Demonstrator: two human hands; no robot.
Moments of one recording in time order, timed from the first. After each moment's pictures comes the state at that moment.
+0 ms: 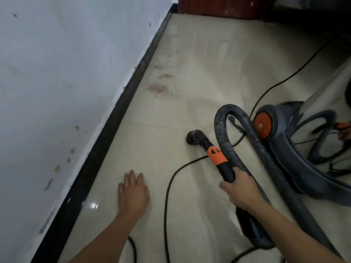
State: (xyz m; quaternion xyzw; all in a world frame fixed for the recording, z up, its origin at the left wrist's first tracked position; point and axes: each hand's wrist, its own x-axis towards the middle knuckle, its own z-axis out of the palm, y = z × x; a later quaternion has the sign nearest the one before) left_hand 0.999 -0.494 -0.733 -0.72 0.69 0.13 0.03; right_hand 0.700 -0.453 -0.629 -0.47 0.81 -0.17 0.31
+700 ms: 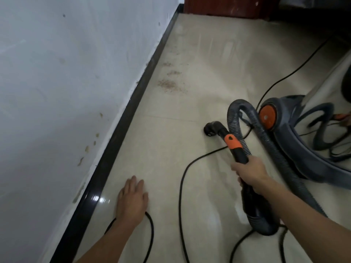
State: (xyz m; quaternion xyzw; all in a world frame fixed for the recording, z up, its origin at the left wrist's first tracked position) left_hand 1.055 -0.423 -0.723 -0.69 0.70 0.15 0.03; right_hand 0.711 -0.445 -0.626 -0.33 0.81 -0.30 0.37
